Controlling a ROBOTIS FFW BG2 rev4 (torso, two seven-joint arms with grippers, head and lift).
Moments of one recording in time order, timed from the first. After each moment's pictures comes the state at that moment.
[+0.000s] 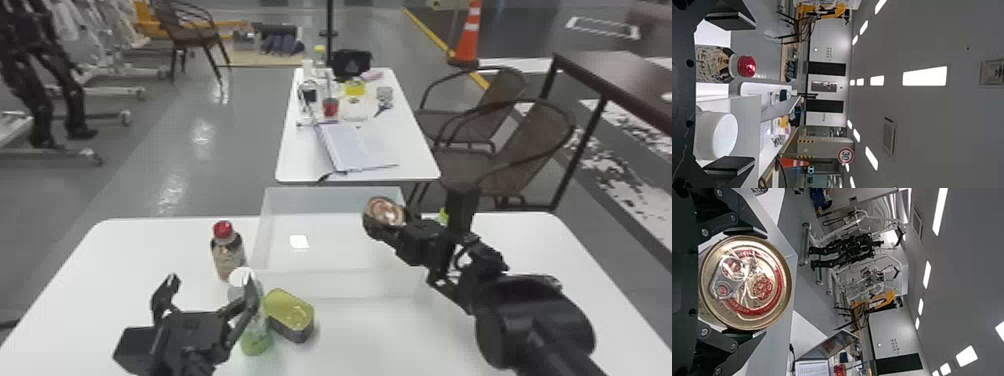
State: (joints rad) left arm 0.26 0.00 -0.06 -1.64 0.01 -0.40 0.06; right arm -0.45 -0.17 0.38 -1.08 -0.49 0.03 0.41
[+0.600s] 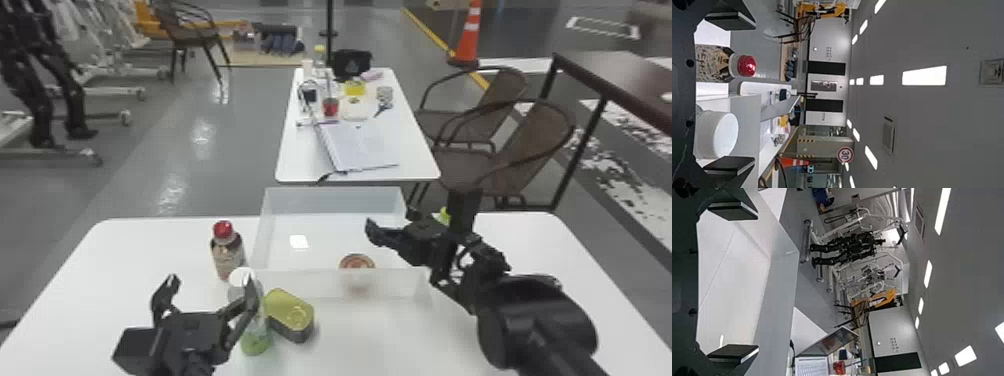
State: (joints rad) left arm 0.26 0.00 -0.06 -1.64 0.01 -0.41 0.06; right arm -0.45 -0.17 0.37 -1.06 -0.48 0.02 0.41
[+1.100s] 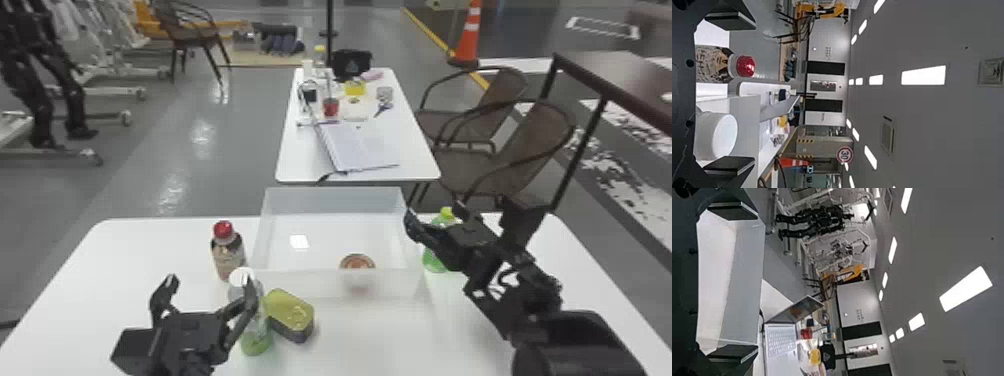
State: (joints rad) left arm 0.26 0.00 -0.05 -1.64 0.01 -0.41 0.05; right arm -0.21 -0.16 0.17 -1.40 -0.38 -0.01 0.32
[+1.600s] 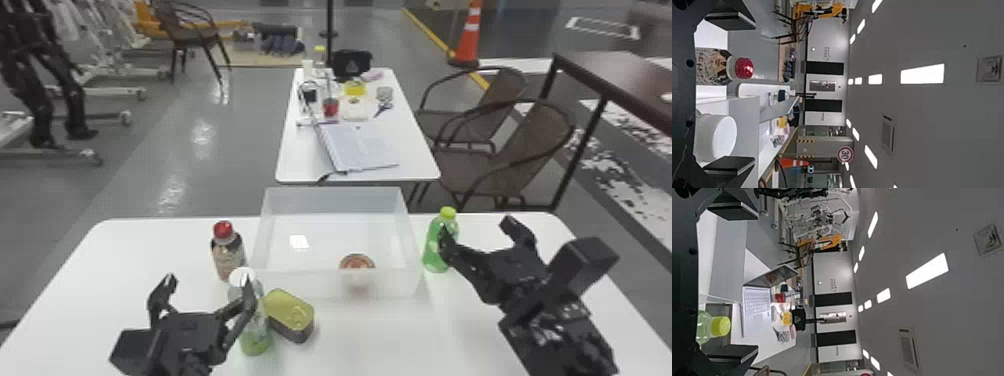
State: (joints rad) left arm 0.26 0.00 -0.05 -1.65 0.00 -0.41 0.05; right arm 0.10 -0.09 0.04 -1.73 -0.19 -0.11 0.23
